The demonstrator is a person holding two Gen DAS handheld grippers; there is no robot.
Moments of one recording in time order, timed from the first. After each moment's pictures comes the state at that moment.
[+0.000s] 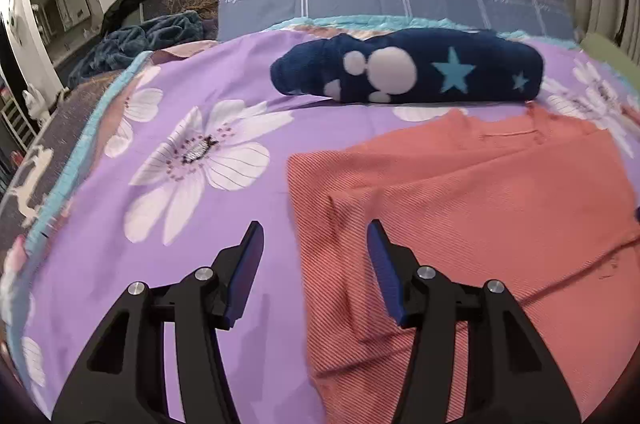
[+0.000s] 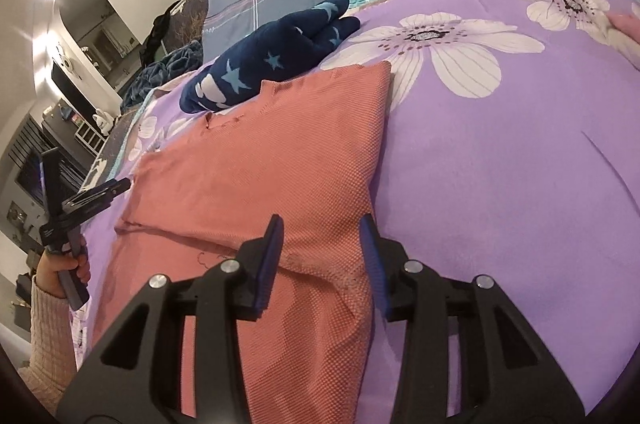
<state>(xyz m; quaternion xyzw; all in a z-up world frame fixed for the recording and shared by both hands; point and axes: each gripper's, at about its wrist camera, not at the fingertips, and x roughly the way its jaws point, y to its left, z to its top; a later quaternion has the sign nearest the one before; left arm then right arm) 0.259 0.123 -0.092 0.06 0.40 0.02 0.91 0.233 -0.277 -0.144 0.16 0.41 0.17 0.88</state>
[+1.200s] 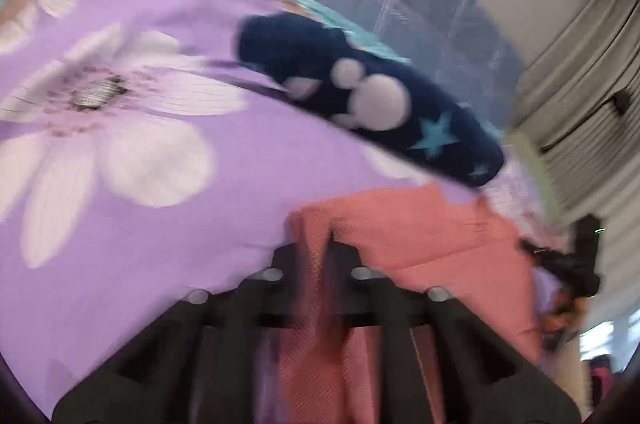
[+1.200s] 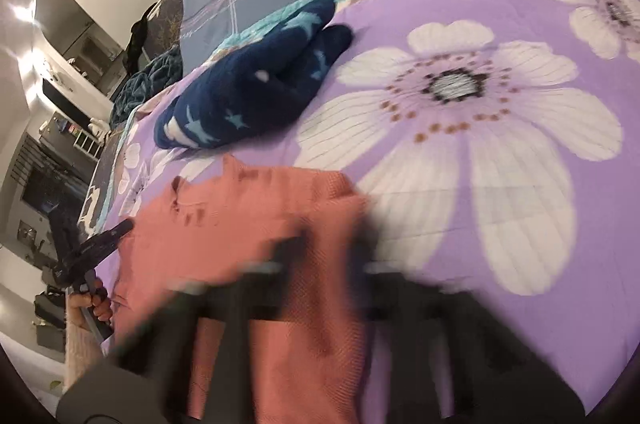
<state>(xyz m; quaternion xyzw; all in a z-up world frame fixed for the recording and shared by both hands) 0.335 0.198 -0.133 -0.22 0.42 -0.14 0.87 0.365 -0.275 -0.141 0.20 0.46 0.17 0.85</state>
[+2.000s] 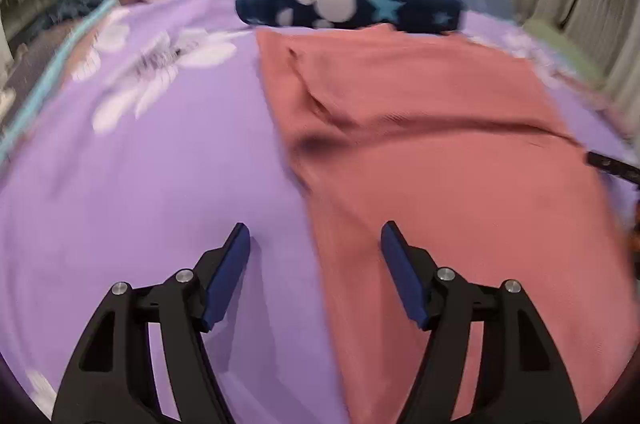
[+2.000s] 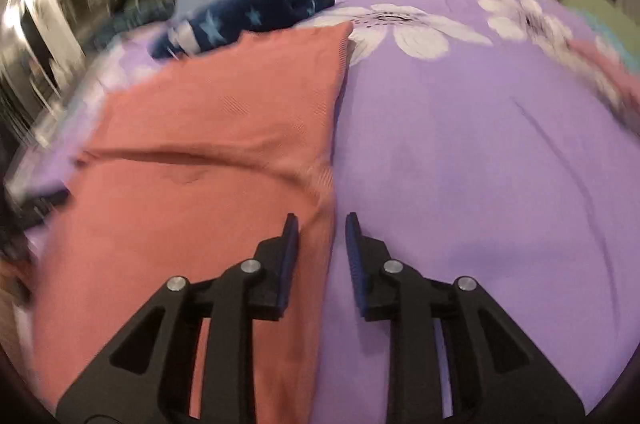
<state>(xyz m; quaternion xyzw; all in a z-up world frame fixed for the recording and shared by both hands) 0.138 0.155 -0.124 -0.01 0.45 -0.11 0.89 0.163 -0.275 -0.137 0.09 0.44 0.12 0.89</state>
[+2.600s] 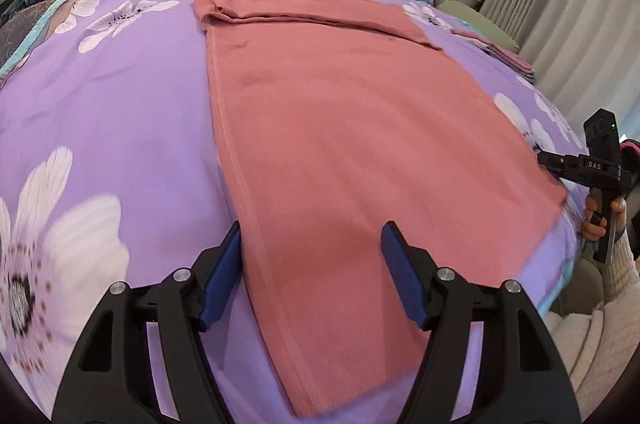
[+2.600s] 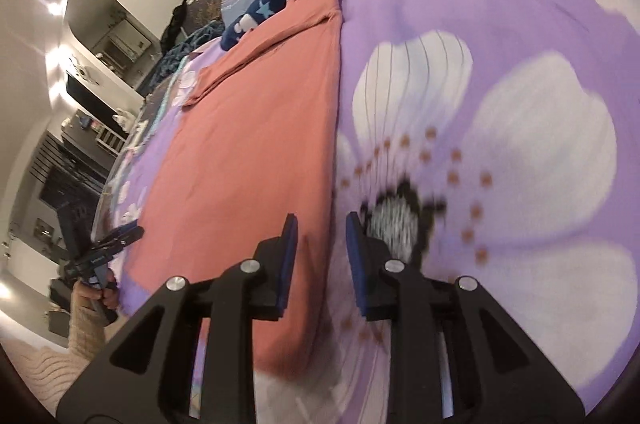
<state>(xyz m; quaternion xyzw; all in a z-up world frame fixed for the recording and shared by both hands) -0.056 0.138 -0.132 -0.03 0.44 -0.22 0.87 -0.059 -0.319 -0.162 0.23 0.44 0.19 0.85</state>
